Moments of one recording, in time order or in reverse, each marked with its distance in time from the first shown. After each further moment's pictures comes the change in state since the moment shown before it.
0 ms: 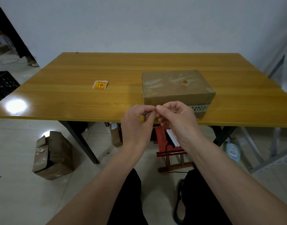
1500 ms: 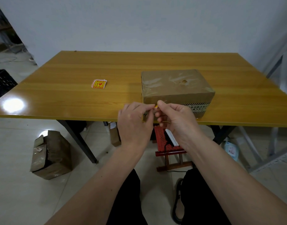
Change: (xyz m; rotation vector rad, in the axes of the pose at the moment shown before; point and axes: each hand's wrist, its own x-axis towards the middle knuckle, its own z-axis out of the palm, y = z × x) left_hand 0.002 -0.009 0.003 0.290 0.140 0.247; right_hand -0.001 -0.003 0.002 0.009 -0.069 0.084
